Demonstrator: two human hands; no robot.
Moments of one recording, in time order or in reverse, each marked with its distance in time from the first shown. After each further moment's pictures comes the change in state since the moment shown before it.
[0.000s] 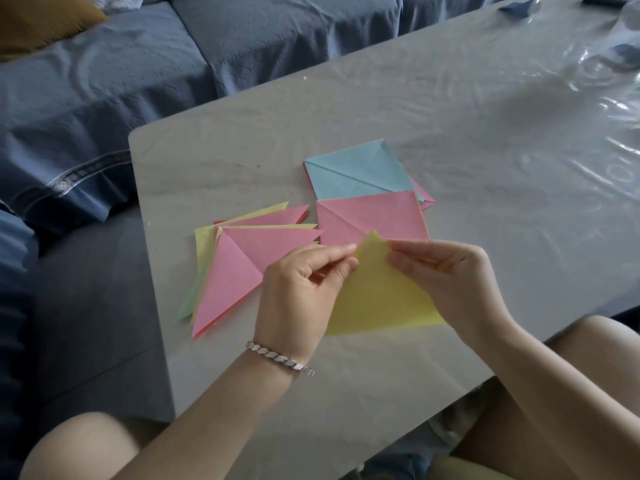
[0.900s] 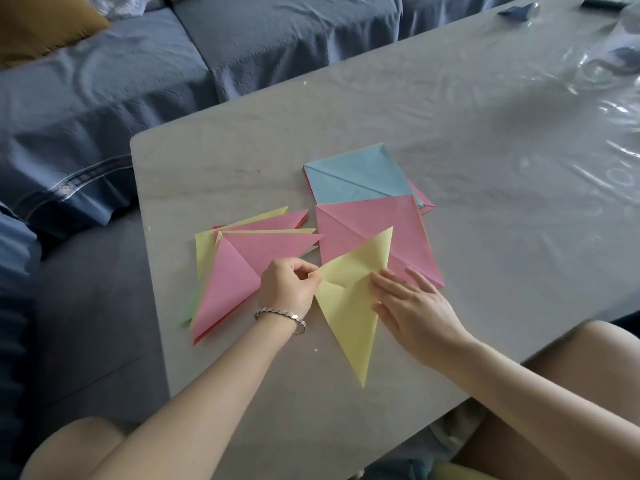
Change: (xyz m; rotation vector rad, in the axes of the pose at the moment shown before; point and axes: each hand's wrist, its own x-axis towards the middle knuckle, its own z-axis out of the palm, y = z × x) left_hand 0.018 -0.076 0.025 0.222 -0.133 -0.564; right_hand 0.010 0.097 -0.010 -1.285 -0.341 -0.434
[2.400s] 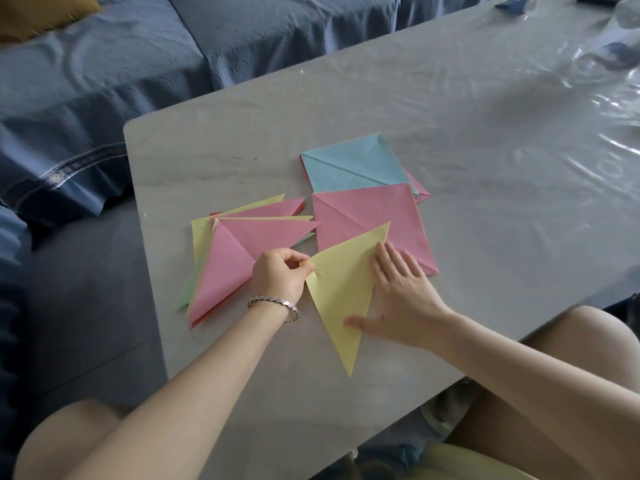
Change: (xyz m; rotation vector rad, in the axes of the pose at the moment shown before) left_hand -0.001 -0.012 -0.001 -0.057 0.019 -0.024; right_hand 0.012 -0.014 -0.012 -0.060 -0.336 0.120
